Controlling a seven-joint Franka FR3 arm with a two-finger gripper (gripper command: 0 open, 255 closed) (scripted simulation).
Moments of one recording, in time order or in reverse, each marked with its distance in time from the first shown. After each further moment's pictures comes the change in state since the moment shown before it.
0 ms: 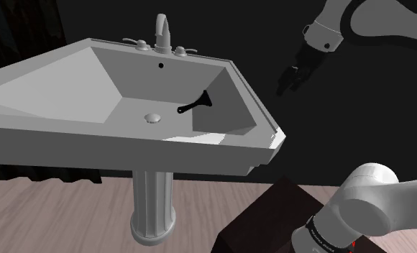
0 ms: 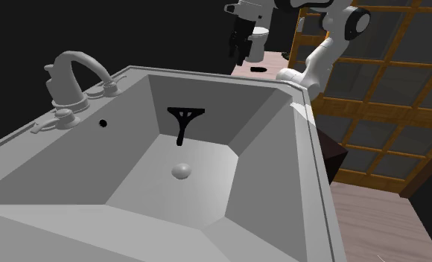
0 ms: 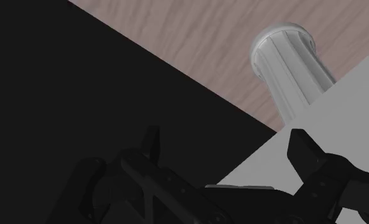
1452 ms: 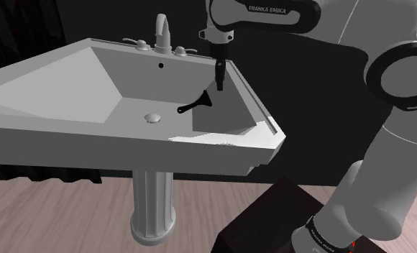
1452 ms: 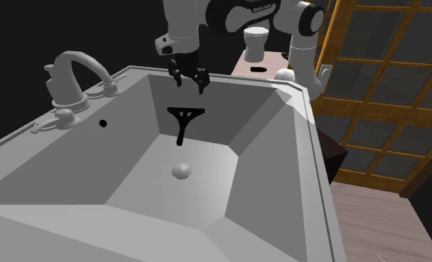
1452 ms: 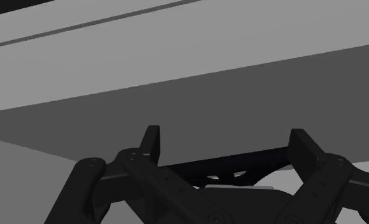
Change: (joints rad) arm 0.186 0.955 0.031 0.823 -0.109 -0.206 -0.584
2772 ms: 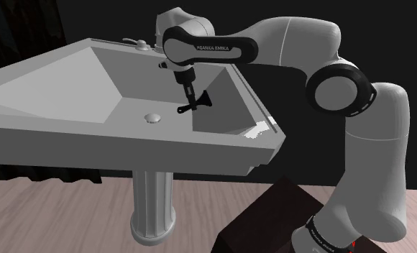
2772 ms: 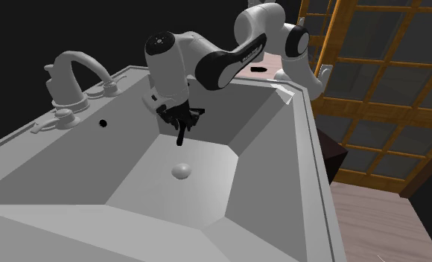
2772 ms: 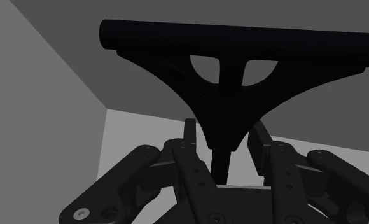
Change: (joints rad) arm 0.084 0.352 0.066 0.247 -0.088 -0.015 -0.178
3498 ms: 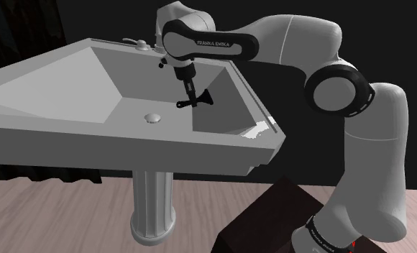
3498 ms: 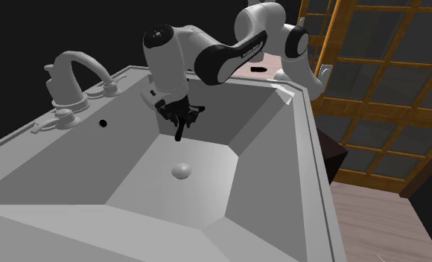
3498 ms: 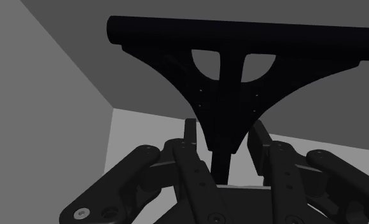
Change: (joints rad) arm 0.003 0.009 -0.001 0.052 -0.001 -0.042 -0.010
